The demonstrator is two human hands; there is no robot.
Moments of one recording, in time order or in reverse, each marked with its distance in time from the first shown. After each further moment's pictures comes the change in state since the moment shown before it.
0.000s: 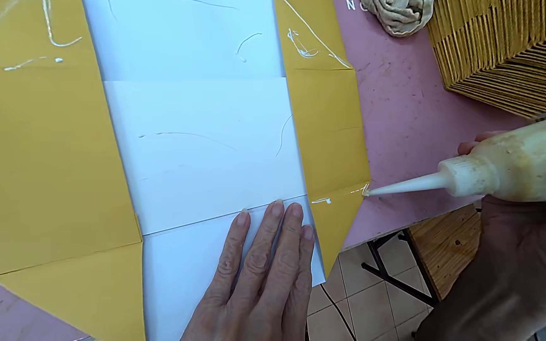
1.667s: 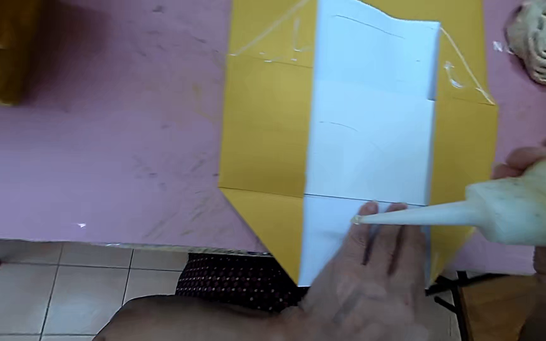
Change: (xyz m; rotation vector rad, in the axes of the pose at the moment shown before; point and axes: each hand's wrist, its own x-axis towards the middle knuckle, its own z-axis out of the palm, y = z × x) left_hand 0.004 0.007 0.022 0.002 0.217 -0.027; right_hand -0.027 -0.021 0.097 0.254 -0.690 0.176
